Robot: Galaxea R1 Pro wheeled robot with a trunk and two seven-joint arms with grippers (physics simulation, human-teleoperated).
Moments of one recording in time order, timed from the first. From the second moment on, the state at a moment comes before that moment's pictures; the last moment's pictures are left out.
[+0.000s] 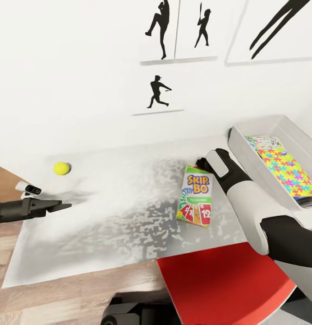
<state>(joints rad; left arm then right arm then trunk) -0.68 0.69 0.01 -1.13 0.50 1.03 -1.57 -1.34 0.01 0.17 -0.54 -0.77 0.59 -0.70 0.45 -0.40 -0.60</state>
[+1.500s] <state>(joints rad) -0.68 0.69 0.01 -1.13 0.50 1.03 -1.57 -1.34 0.01 0.17 -0.54 -0.77 0.57 -0.70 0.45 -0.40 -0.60</state>
